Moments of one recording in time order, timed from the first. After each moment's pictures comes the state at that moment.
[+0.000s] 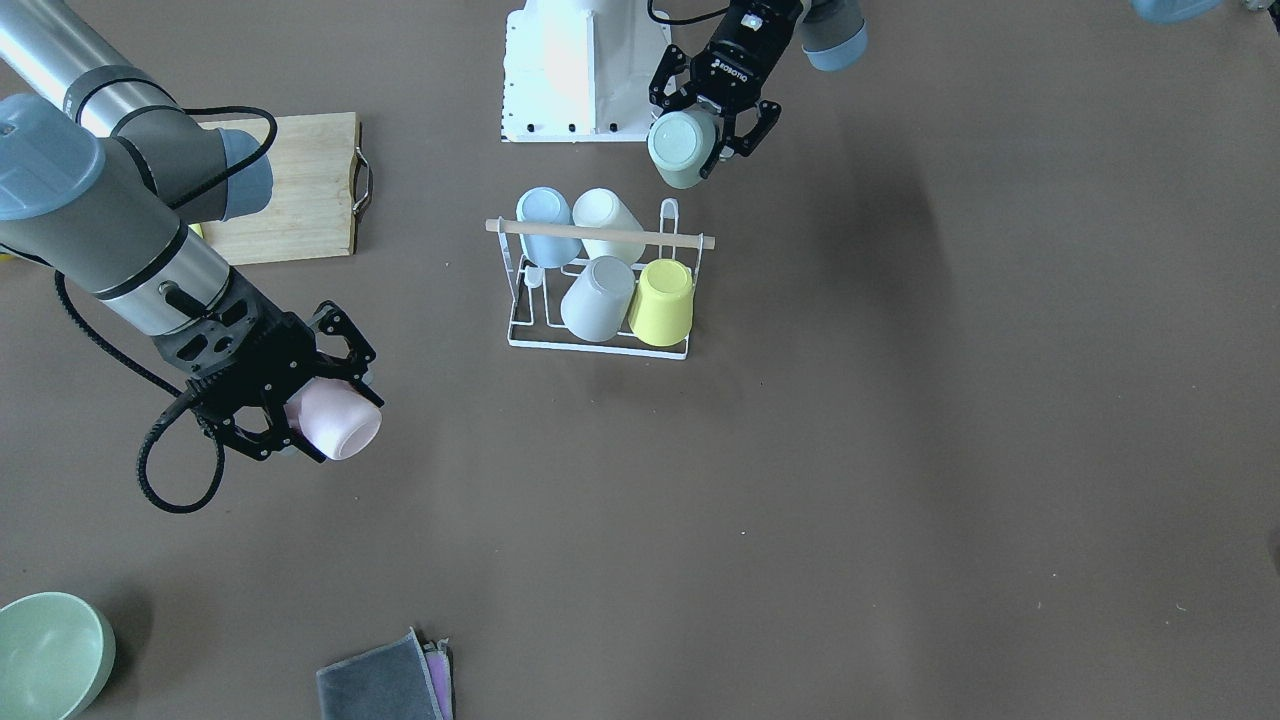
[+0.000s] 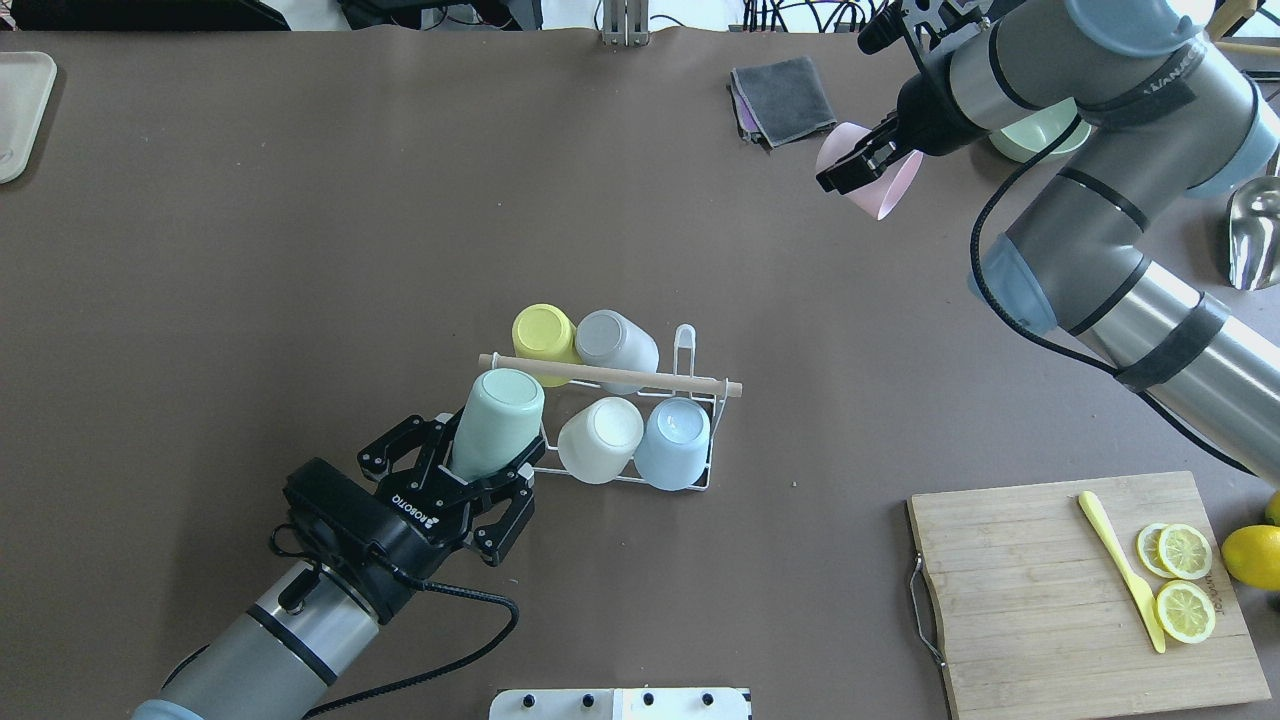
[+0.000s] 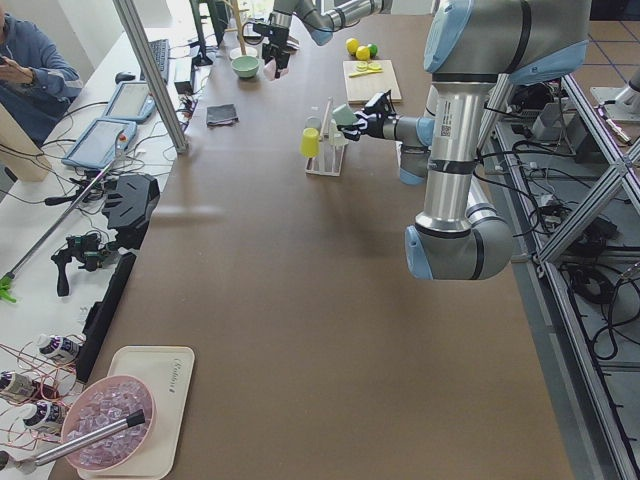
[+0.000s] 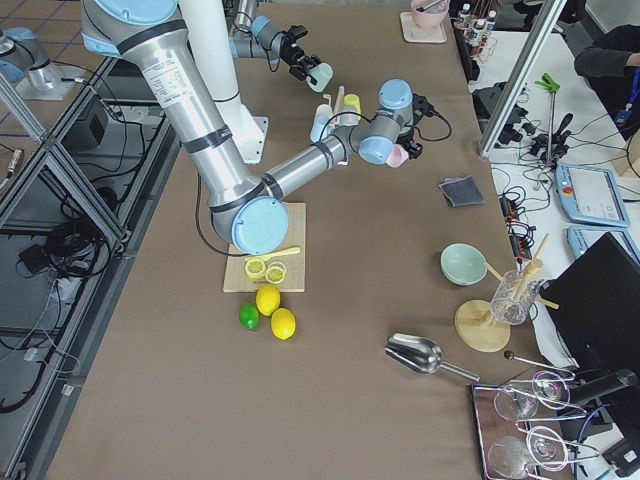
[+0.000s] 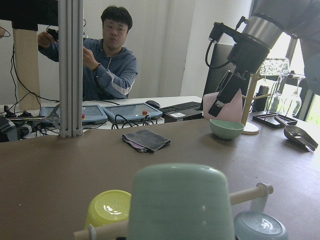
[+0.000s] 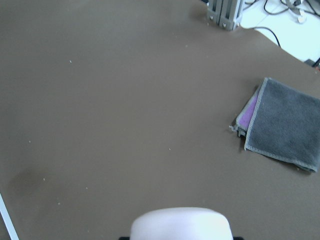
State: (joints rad) left arm -0.04 -1.83 -1.87 -2.86 -0.70 -0.51; right arm 0.92 -1.07 1.56 -0.88 2.12 0.40
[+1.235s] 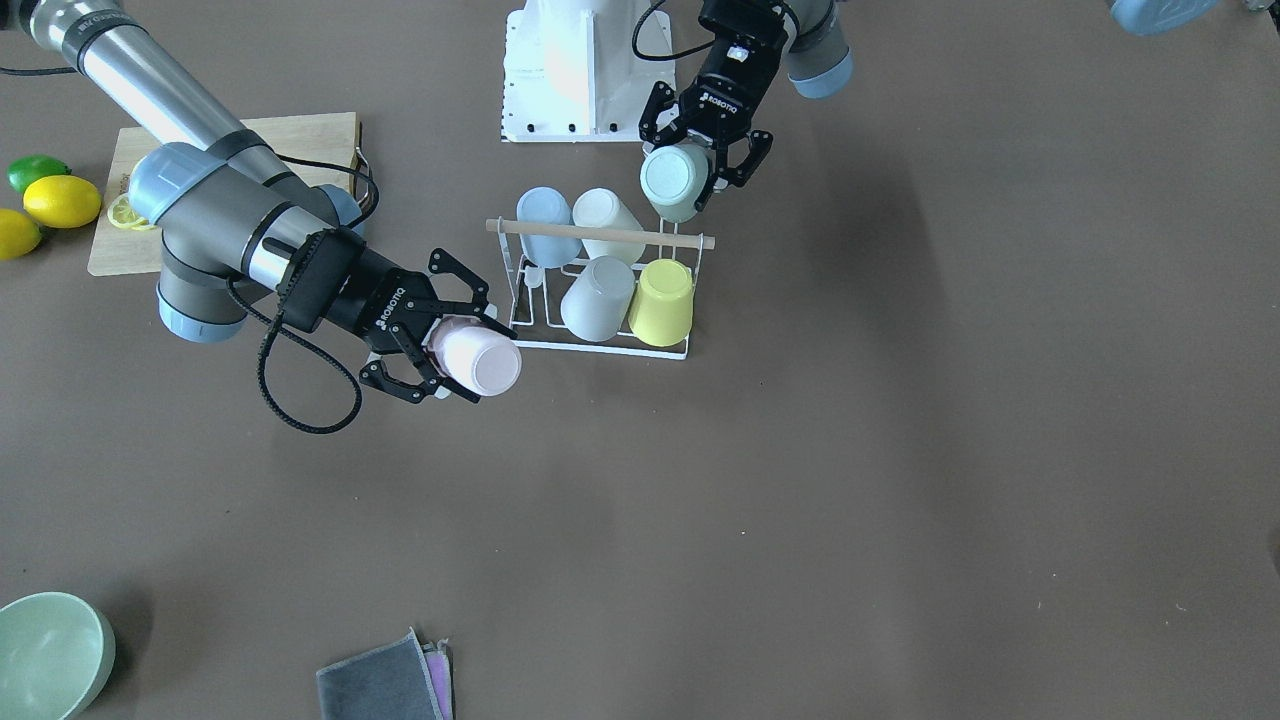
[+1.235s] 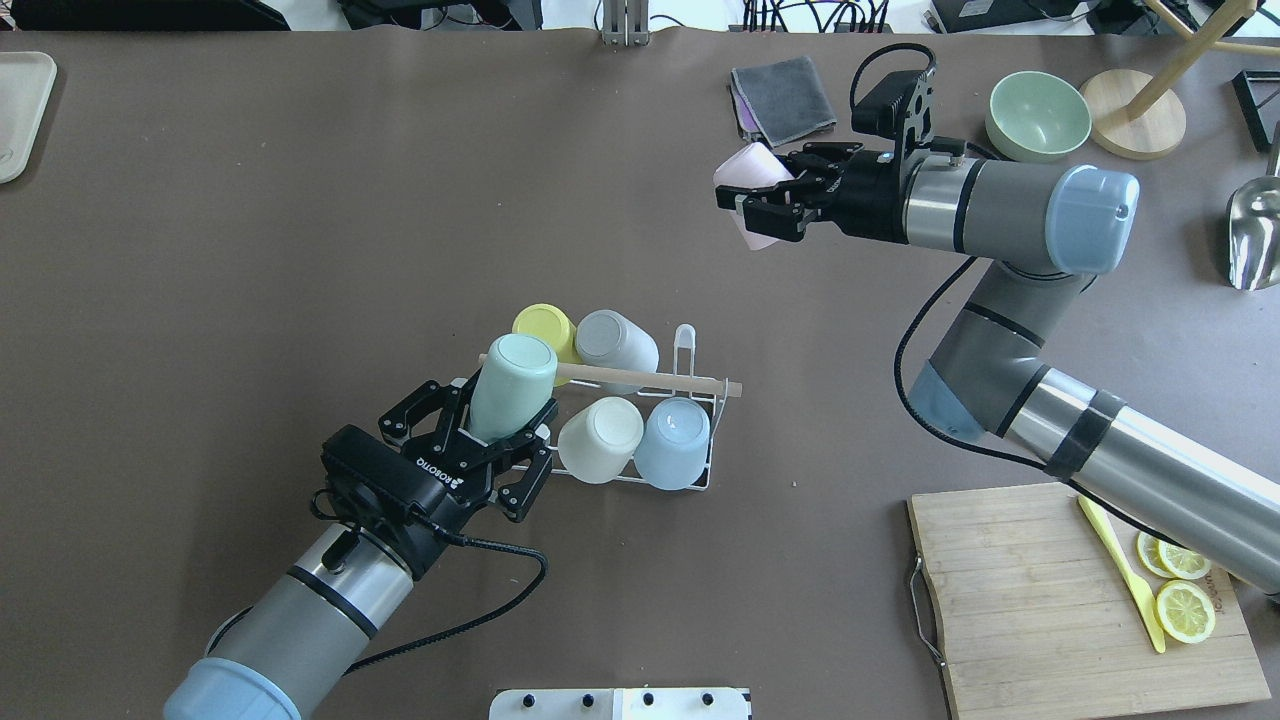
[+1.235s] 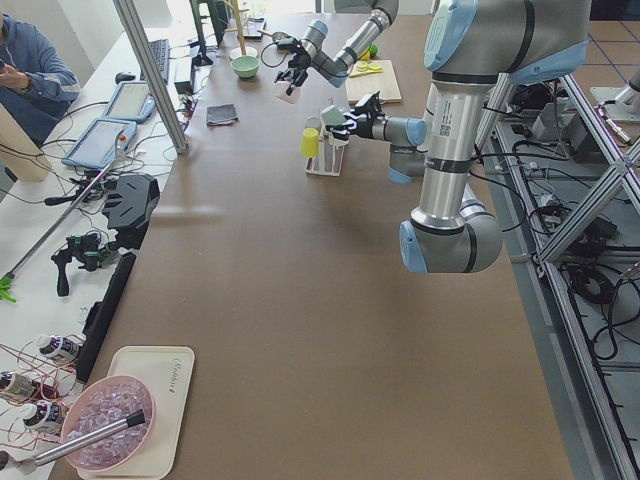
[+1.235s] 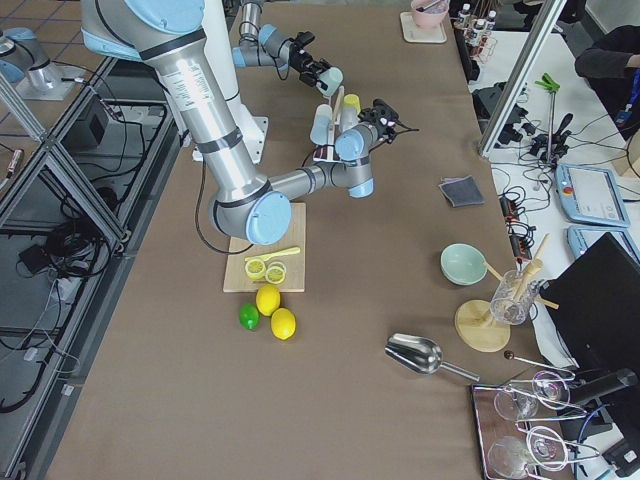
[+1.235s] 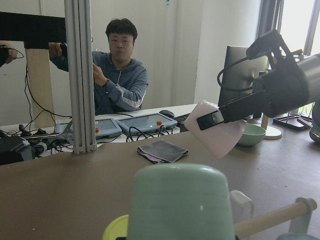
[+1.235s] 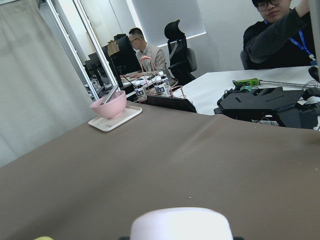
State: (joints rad) left arm -0.09 -1.90 -1.78 -2.87 -0.69 -0.50; right arm 0.69 -1.03 1.25 0.15 1.78 0.79
